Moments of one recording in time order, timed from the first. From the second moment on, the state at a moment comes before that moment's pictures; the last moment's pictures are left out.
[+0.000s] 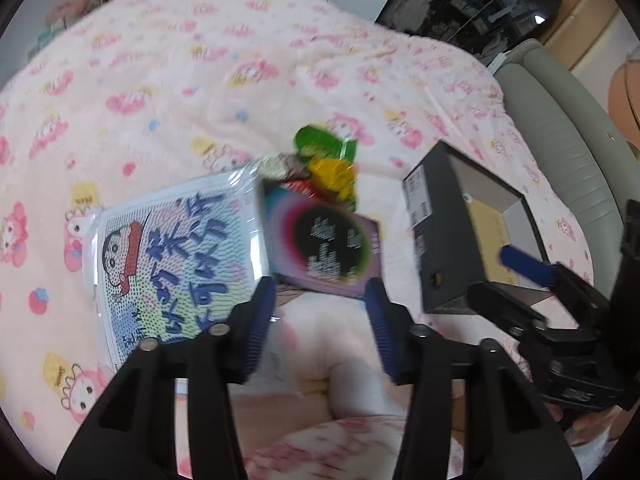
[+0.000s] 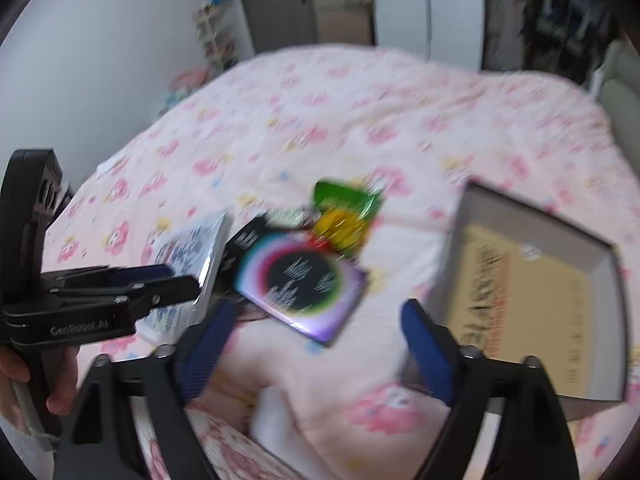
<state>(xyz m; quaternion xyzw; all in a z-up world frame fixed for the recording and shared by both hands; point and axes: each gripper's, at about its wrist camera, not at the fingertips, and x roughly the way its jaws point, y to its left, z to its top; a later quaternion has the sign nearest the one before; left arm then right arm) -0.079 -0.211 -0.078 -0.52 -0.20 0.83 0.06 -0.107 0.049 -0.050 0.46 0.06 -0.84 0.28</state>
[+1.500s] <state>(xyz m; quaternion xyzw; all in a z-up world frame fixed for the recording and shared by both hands) -0.048 -0.275 -0.089 -0.46 -0.38 0.79 0.10 -0.109 0.004 -0.028 0.47 0.01 -0.78 0.40</state>
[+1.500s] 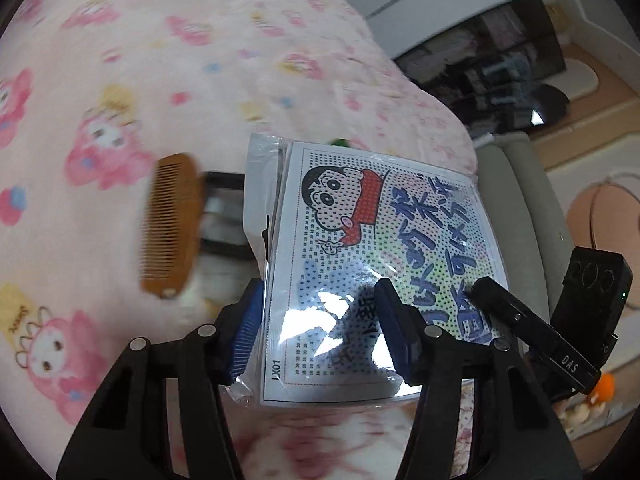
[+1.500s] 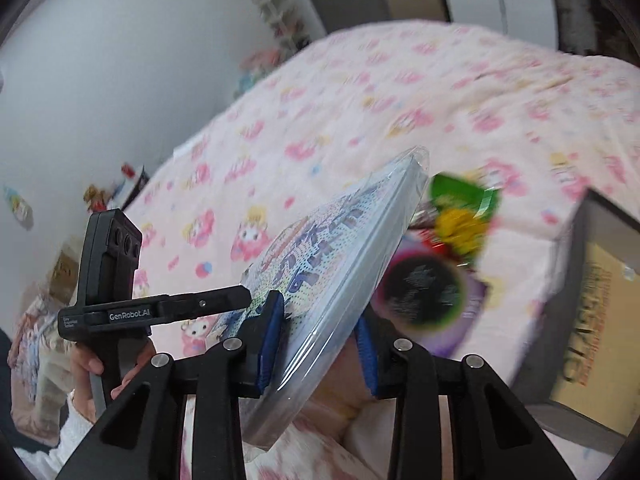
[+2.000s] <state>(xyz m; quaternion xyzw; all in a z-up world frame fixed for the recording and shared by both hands) -0.174 -0.031 -0.063 -0.55 -0.30 0.74 0.24 -0.150 0.247 0.022 0.43 -0.02 -0.87 0.25</state>
